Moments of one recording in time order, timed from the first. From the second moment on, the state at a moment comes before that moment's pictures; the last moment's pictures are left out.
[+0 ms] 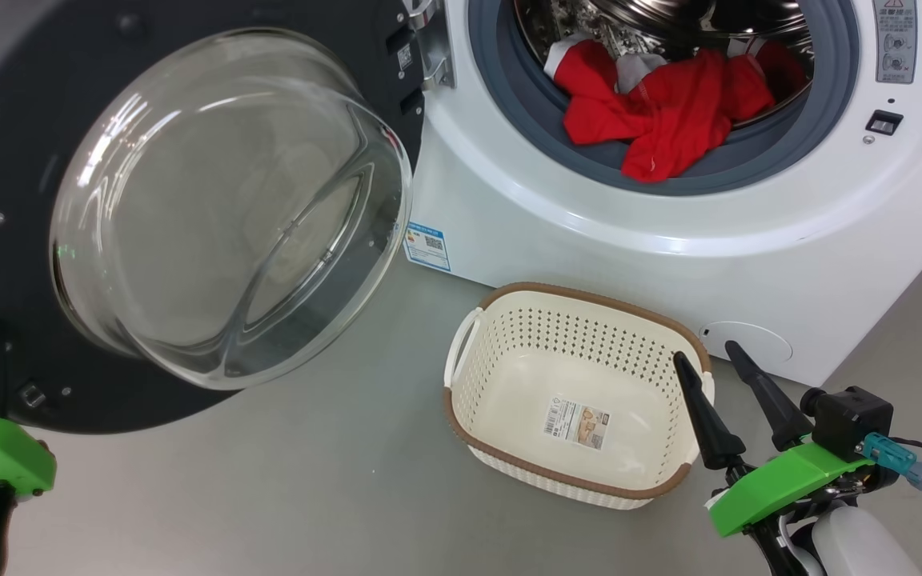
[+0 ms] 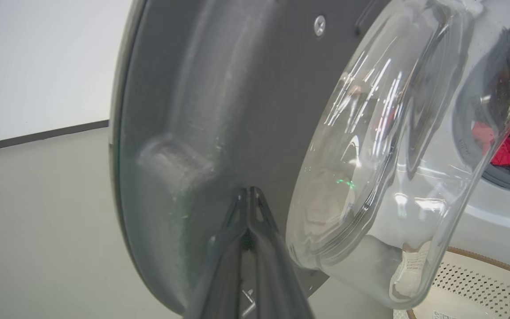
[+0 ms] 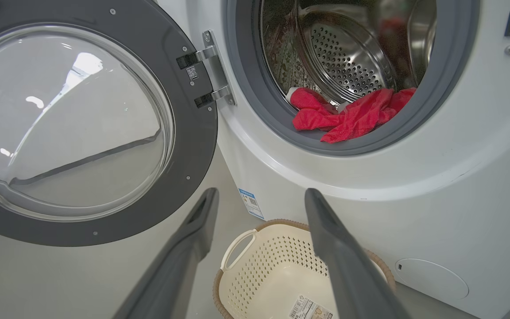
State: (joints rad) left arm -0.35 0.44 -0.11 0.40 -0.57 -0.04 -0.03; right arm -0.23 -0.19 0.17 0.34 0.42 0.13 -0.25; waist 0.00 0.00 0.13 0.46
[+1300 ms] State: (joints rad) left arm -0.20 0.43 -0.13 0.21 -0.57 0.03 -0.07; right arm -0.23 -0.19 0.19 0.36 0.43 0.13 -0.25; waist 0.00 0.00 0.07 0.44
